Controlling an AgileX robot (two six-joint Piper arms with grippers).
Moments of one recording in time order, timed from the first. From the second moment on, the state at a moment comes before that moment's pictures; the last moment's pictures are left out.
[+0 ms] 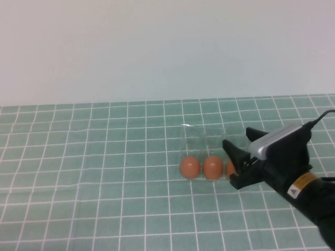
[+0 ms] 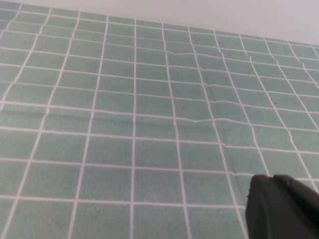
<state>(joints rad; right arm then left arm) 0.50 1.86 -0.56 -0.03 -1.06 -0.04 -0.09 0.00 0.00 0.01 0.37 -0.06</state>
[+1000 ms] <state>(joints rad) 0.47 0.92 -0.57 -0.09 0.07 -0.16 -0.09 0.00 0.00 0.01 0.37 -0.06</state>
